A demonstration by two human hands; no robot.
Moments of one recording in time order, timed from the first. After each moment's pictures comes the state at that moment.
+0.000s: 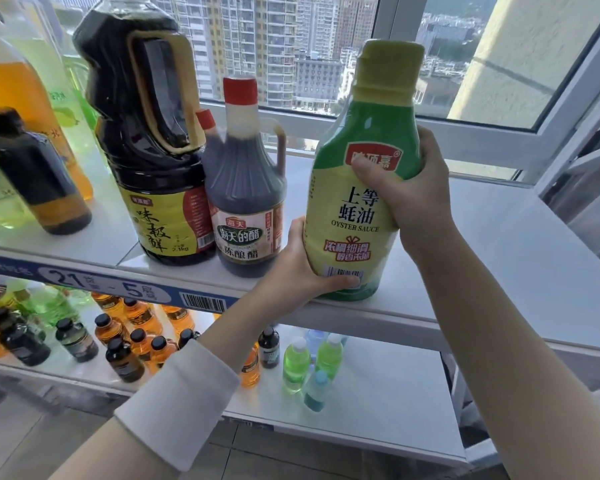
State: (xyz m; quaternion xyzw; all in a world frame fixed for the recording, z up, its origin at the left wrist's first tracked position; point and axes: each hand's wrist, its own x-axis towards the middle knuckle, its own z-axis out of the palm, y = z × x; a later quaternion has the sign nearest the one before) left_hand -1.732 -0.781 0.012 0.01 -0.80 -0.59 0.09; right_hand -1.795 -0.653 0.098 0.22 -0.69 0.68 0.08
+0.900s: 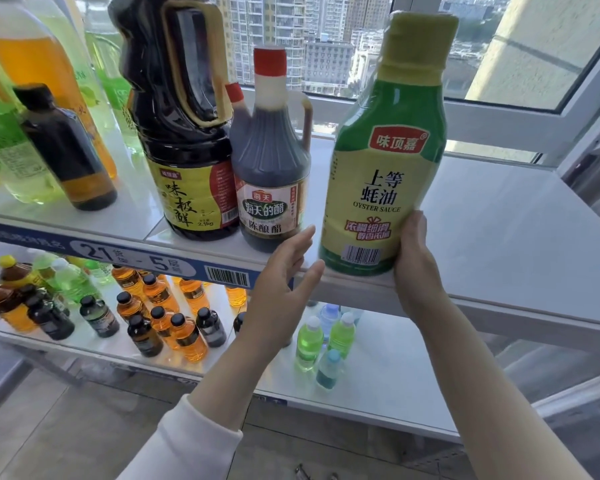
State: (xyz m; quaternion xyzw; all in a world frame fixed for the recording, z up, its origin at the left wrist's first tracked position) left_hand -1.665 -0.782 -0.014 0.04 -0.74 -0.64 0.21; right_hand -1.760 -0.641 0.008 0.14 -0.72 0.68 -0.06
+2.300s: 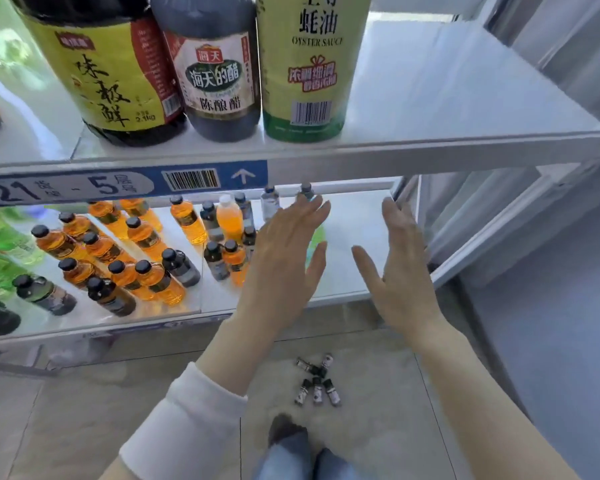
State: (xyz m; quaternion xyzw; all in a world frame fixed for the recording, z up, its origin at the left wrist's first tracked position) left_hand -1.597 -0.778 -0.083 -0.16 -0.90 -0.31 0.24; right_hand -1.601 -0.615 -0.090 0.11 -0.92 0.33 0.16
